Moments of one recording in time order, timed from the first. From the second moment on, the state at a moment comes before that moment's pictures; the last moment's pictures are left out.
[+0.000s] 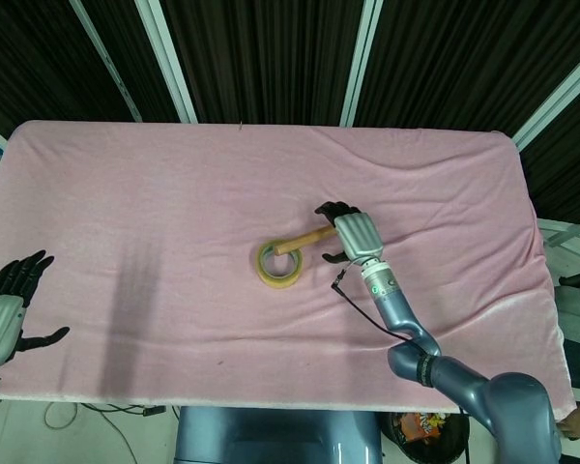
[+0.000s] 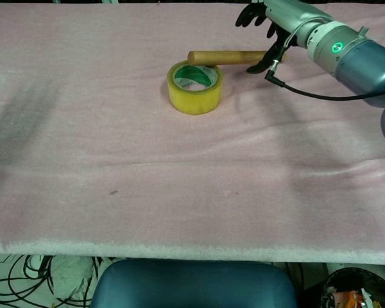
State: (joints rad) left arm -0.17 -1.10 -0.03 -1.61 1.51 1.41 -0.15; right arm 0.86 -1.90 0.34 -0.77 -1.35 0.90 0.14
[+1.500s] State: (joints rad) left arm -0.16 -1.10 -0.03 -1.61 1.55 1.45 -0.19; right arm 0.86 -1.81 0.27 -0.90 -1.44 1.25 0.32
